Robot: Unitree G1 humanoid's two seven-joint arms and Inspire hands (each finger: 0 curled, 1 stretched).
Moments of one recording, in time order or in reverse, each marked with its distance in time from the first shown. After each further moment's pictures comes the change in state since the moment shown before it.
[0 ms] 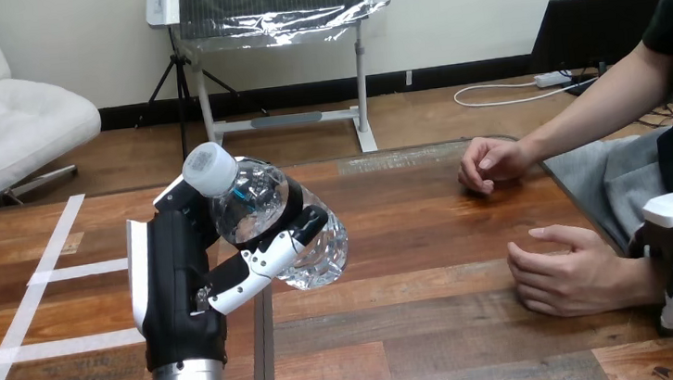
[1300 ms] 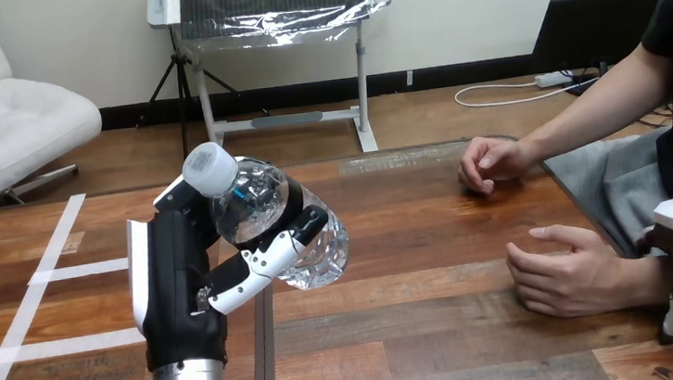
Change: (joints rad) left arm 0.000 0.000 -0.001 0.000 0.001 0.000 -0.001; right arm 0.039 0.000 -0.031 -0.074 -0.012 0.098 0.056
